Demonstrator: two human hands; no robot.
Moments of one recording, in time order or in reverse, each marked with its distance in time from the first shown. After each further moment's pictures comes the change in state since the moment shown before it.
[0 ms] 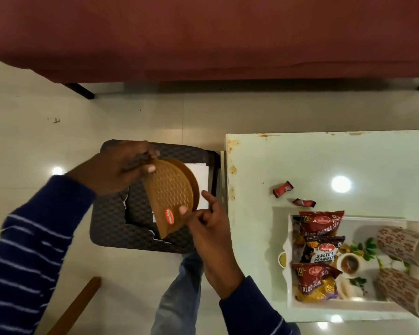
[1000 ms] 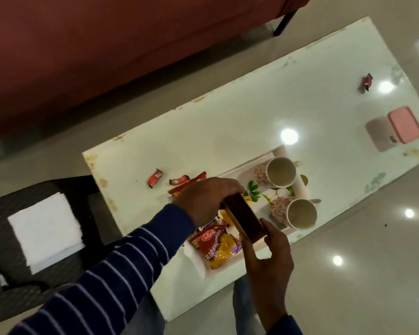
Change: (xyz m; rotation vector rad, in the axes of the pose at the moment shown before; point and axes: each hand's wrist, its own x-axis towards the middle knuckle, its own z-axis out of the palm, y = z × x) left_hand 0.115 0.328 0.316 0.135 -0.374 0.444; right_hand -0.128 0.100 -0.321 -0.291 1.037 -0.233
